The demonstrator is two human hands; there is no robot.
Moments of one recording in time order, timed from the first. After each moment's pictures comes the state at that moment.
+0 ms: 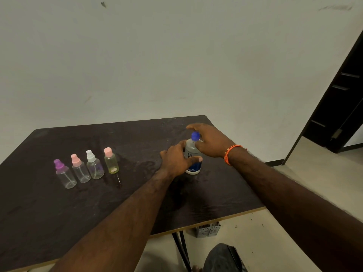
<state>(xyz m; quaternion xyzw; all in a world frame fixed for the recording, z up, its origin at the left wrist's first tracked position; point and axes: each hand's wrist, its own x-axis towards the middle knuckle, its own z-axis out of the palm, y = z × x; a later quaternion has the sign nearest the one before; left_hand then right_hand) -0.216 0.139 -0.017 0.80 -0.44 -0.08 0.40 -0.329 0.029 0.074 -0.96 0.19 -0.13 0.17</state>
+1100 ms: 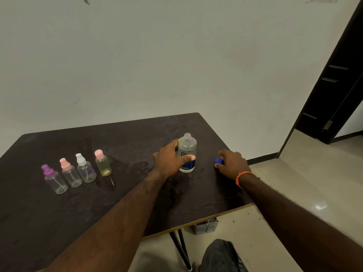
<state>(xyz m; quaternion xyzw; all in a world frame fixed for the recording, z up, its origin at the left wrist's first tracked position) -0.208 0.134 -0.030 0.77 -0.44 -0.15 0.43 -0.400 -0.033 -0.043 -0.88 0.44 -0.09 0.14</state>
